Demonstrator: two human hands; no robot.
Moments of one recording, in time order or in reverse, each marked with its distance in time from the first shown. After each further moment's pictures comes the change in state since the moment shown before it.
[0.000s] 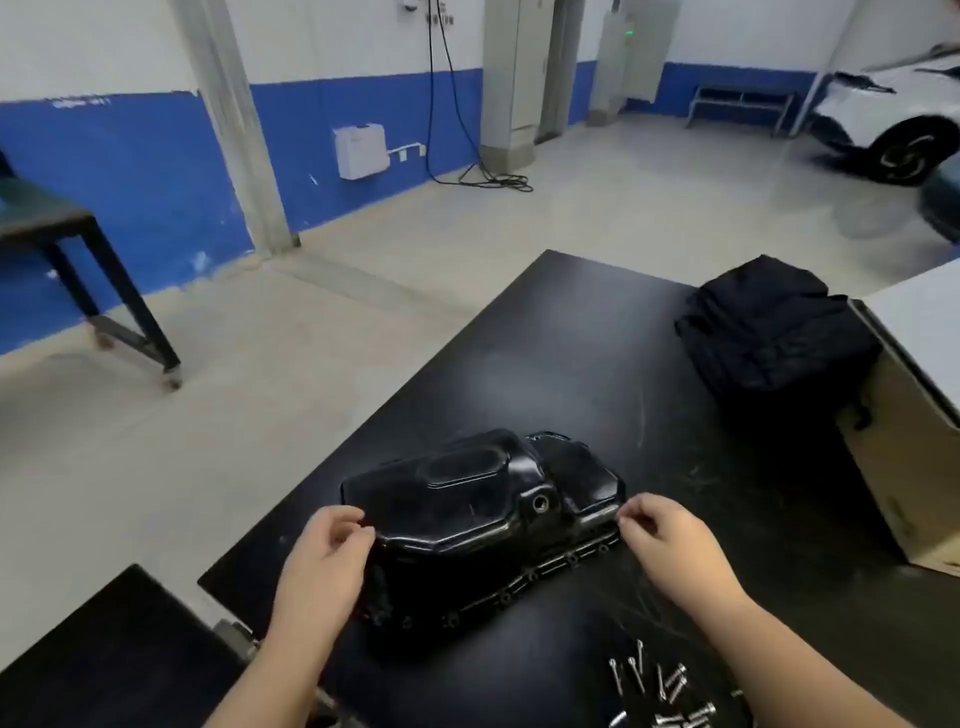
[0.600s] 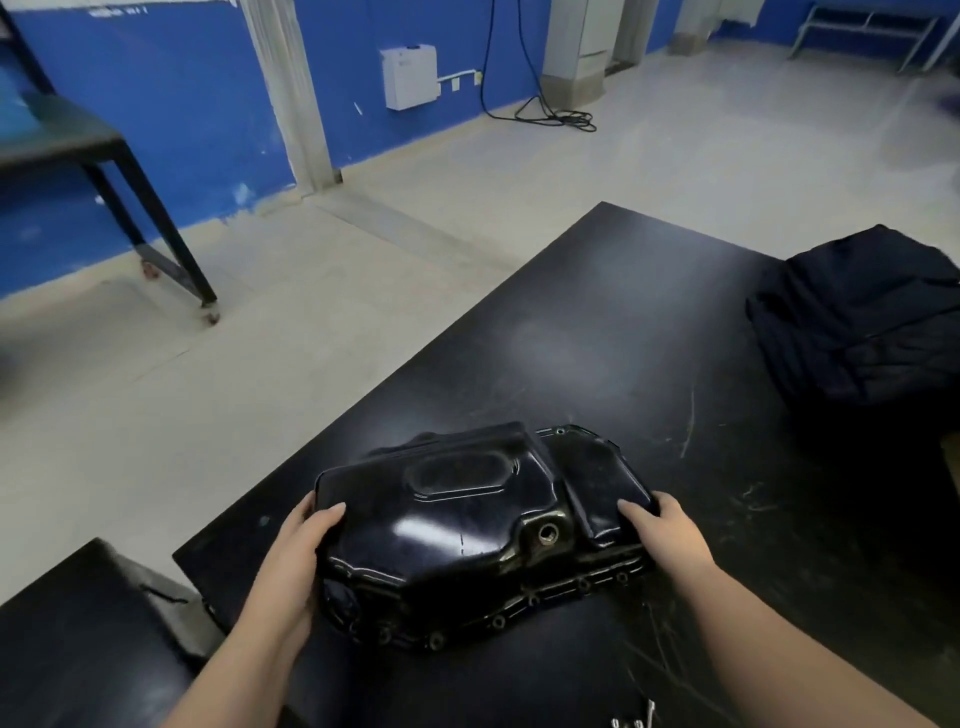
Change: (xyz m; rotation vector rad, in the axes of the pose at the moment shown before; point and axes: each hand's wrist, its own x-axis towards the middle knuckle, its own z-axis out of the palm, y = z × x) left_hand 0.053 -0.030 0.030 -0.548 -0.071 -0.296; right_hand 0.121 0.069 0.067 0.191 -0.226 0.469
